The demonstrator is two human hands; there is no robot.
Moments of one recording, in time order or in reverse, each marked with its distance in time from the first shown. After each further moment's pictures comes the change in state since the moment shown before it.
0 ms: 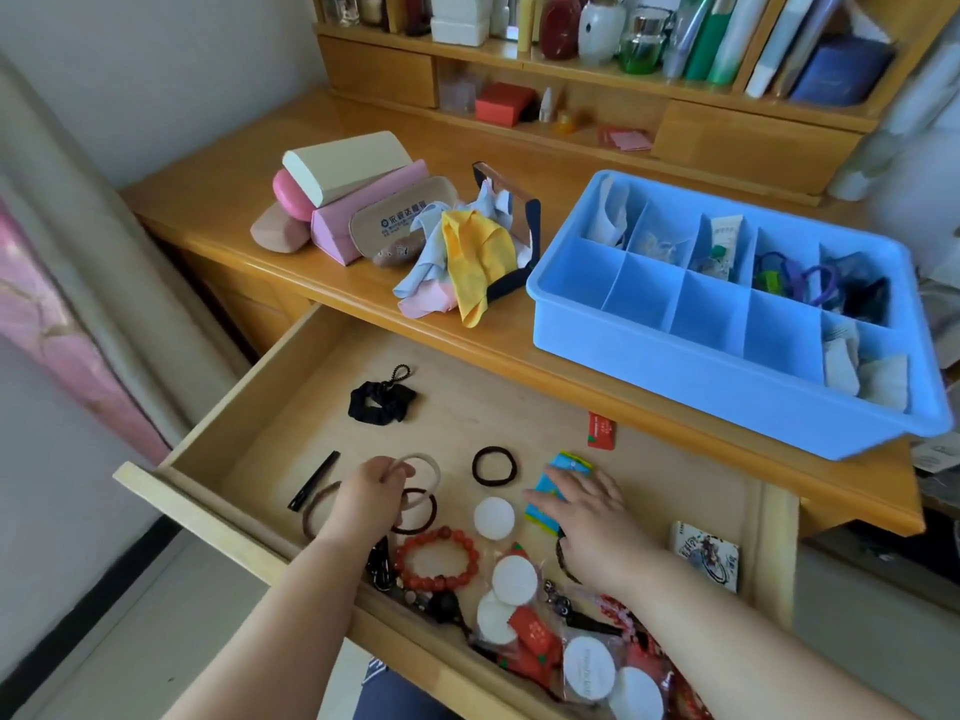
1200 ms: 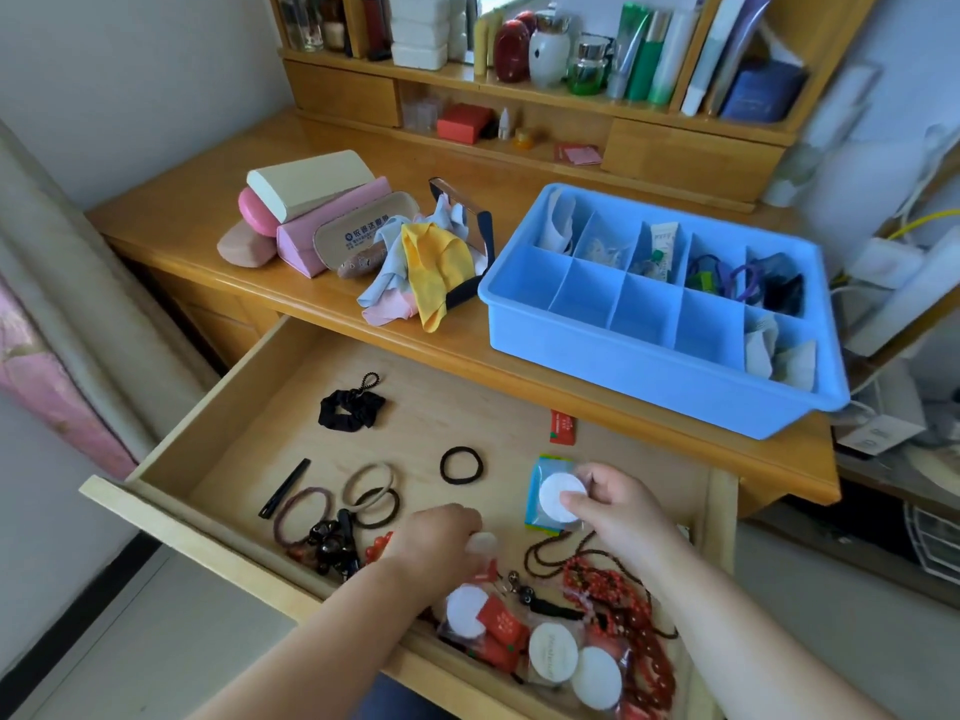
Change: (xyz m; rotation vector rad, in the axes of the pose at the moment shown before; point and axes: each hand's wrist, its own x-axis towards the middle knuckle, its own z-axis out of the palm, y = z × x) left_hand -0.050 0.027 0.071 0.870 -0.339 0.493; right_hand -0.051 0.019 -0.029 1.221 0.259 0.387
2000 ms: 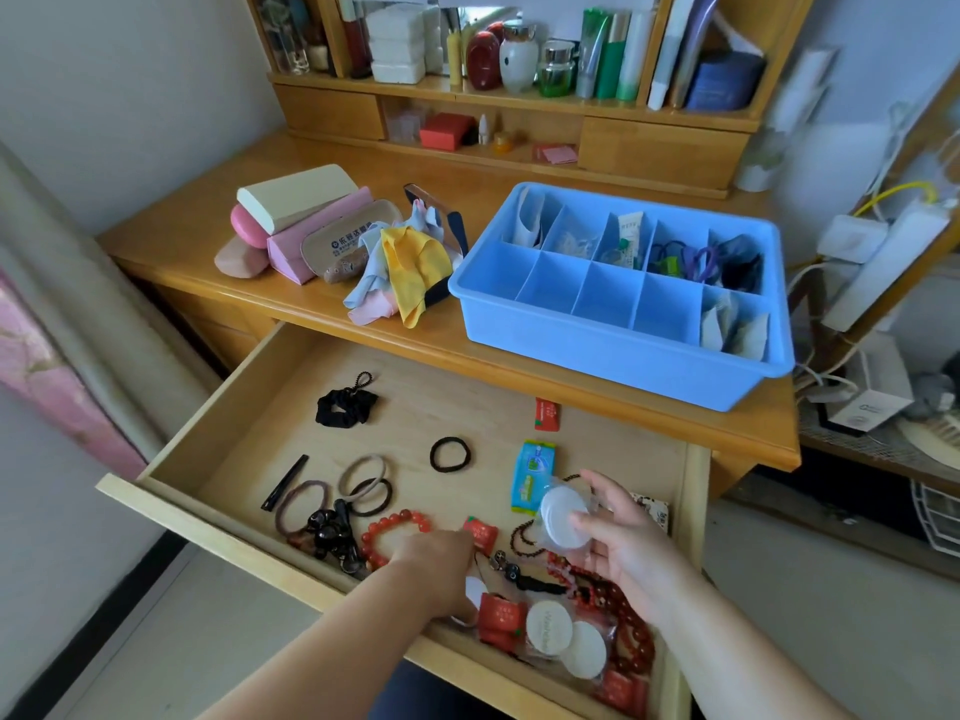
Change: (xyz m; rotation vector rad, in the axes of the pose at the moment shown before) left_hand -0.023 0.030 0.010 0.281 -0.284 -0.091; right_hand -0.044 0.025 -0.012 0.573 -0.054 0.216
